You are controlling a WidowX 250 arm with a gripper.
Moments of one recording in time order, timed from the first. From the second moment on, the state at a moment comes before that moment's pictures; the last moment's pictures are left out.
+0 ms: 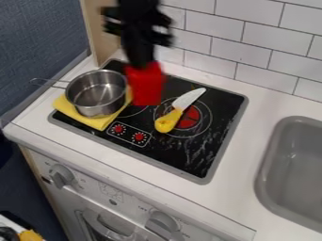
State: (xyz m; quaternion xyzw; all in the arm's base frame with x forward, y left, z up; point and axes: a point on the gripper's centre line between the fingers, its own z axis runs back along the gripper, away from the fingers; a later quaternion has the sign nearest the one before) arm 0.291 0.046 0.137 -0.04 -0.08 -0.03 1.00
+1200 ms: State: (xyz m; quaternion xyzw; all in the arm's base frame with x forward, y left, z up) arm 0.305 0.139 0.081 -0.01 -0.03 0.10 0.99
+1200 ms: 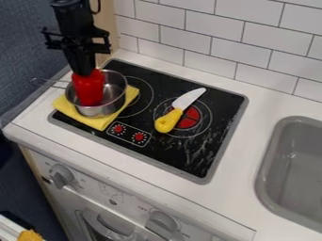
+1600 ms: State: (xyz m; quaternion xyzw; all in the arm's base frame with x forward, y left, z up) arm 0.306 0.134 0.112 -0.01 -0.07 0.08 0.99
